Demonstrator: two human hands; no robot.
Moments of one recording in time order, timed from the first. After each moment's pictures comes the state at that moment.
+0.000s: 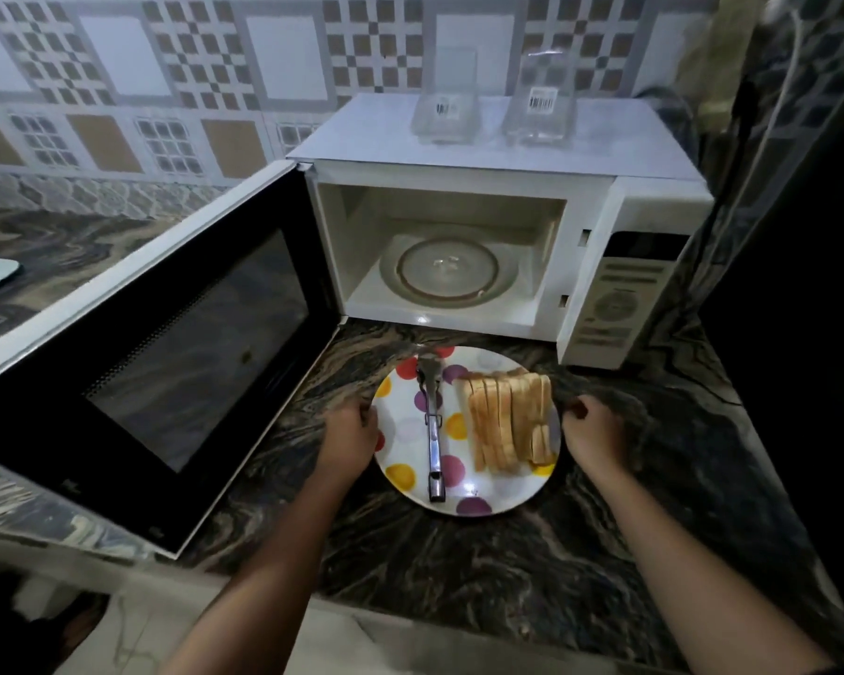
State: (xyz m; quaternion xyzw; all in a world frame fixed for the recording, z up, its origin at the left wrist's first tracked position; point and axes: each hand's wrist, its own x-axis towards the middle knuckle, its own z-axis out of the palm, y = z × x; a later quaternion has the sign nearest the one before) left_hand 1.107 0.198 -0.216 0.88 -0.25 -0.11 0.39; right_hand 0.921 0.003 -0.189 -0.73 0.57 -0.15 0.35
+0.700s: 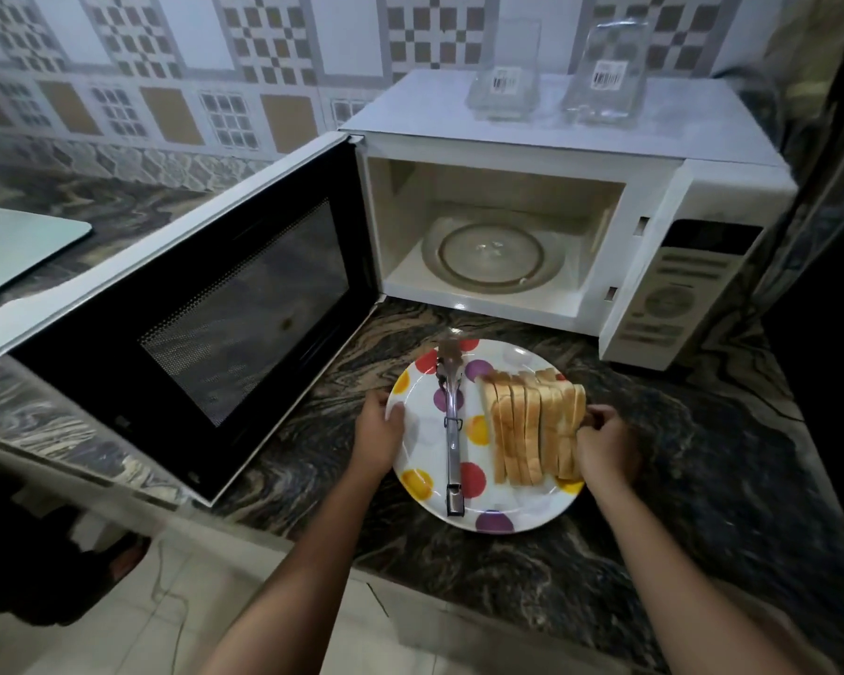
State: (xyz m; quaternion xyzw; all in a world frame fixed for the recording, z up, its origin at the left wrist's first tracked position) left_hand 1.084 0.209 -0.231 0.82 -0.11 -0.16 0.54; right_hand 0.932 0.027 -0.209 -0.68 0.59 -0.20 0.39
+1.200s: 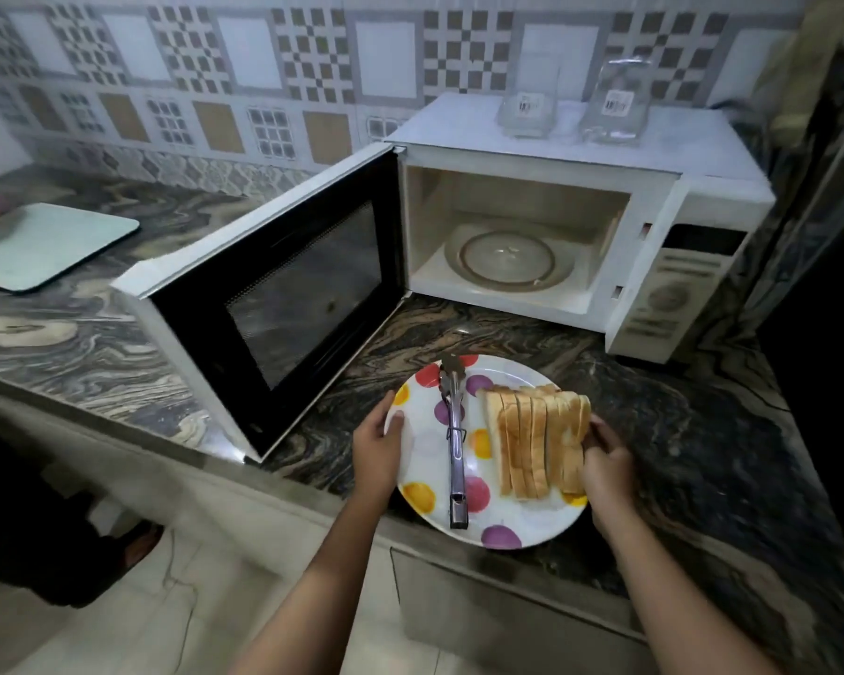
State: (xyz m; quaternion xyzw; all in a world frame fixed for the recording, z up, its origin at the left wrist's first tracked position) left_hand 1.035 0.268 -0.217 0.71 -0.05 -0.14 0.69; right_hand 0.893 0.091 -0.200 -0.56 0.49 -0.31 0.59
